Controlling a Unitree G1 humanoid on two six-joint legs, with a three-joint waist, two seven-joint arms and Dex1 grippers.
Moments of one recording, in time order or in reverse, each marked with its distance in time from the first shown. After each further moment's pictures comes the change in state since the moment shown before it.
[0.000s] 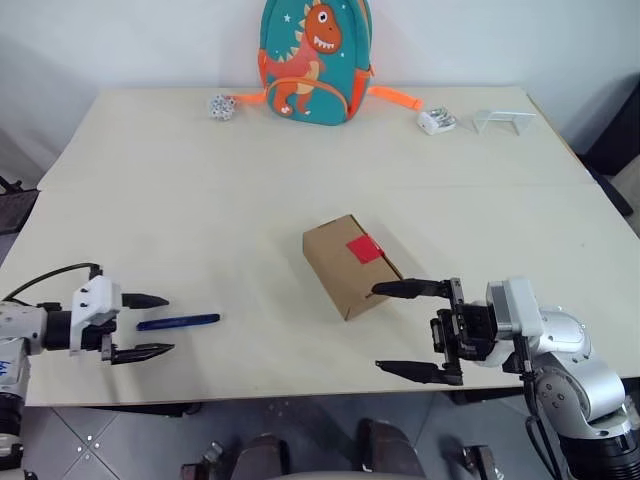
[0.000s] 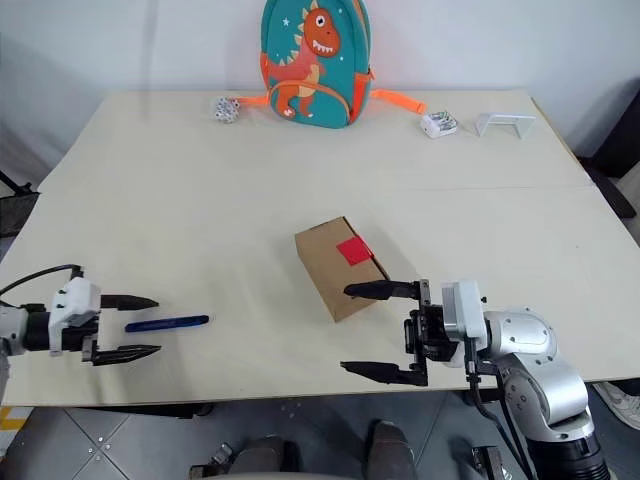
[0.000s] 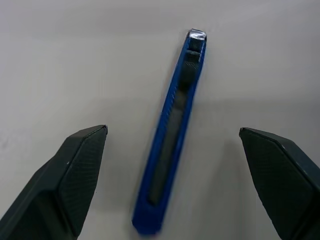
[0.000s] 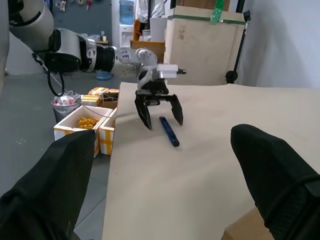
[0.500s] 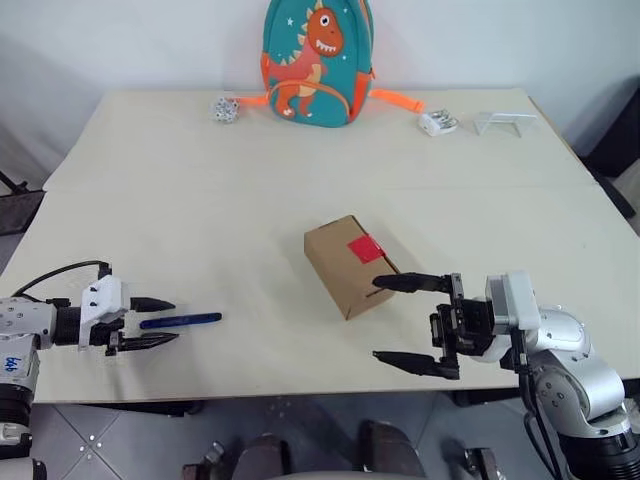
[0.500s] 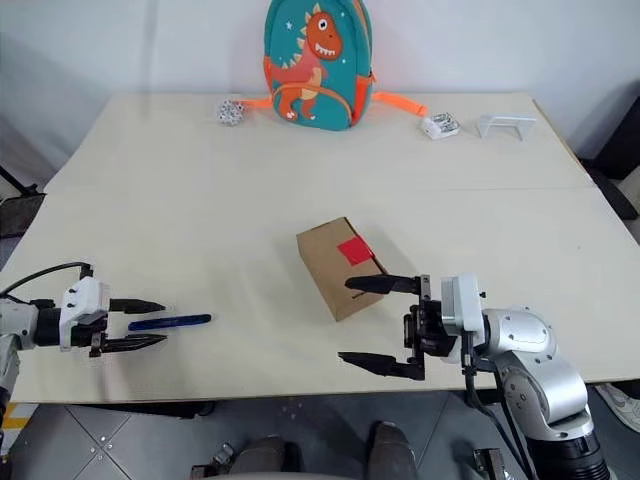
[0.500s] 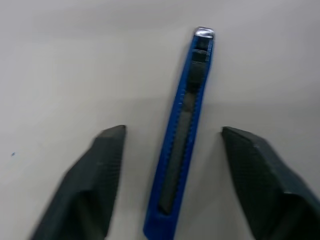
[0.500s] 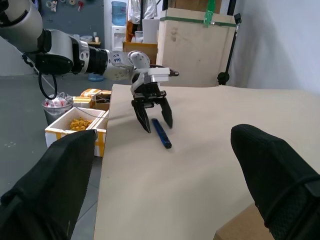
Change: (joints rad) left arm -0.034 0.009 -0.051 0.075 0.007 -0.084 -0.005; right arm -0.006 -0.002 0.002 0.000 0.000 0.001 -0.037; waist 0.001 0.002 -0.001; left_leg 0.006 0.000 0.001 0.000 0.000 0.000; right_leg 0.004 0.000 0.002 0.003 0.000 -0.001
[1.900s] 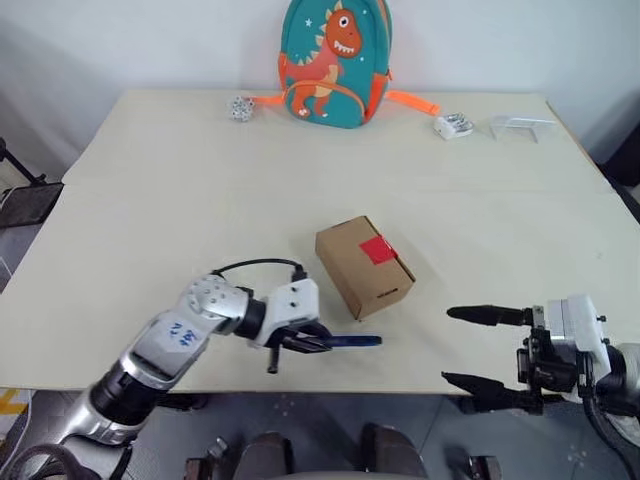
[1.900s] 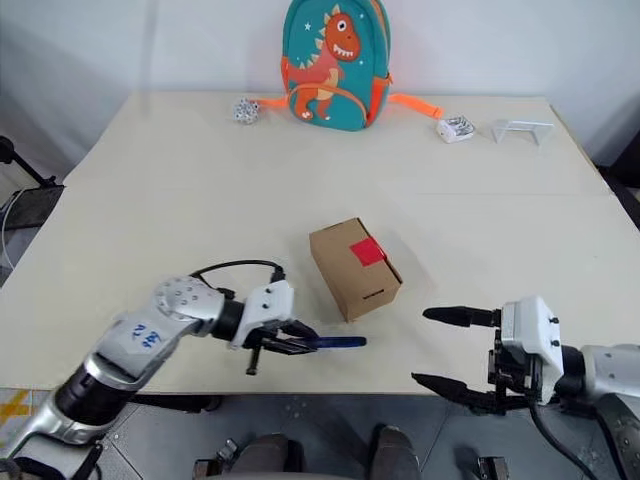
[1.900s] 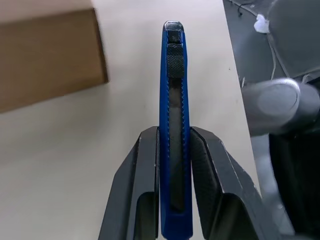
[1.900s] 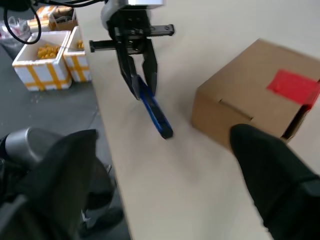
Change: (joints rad) left arm -0.215 -0.319 -0.567 -1.015 0.053 1.067 0.419; right arm 0.433 -0.288 -0.390 -0.164 0.022 0.175 -0.053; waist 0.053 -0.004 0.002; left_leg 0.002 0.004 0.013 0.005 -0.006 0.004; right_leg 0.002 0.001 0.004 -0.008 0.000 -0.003
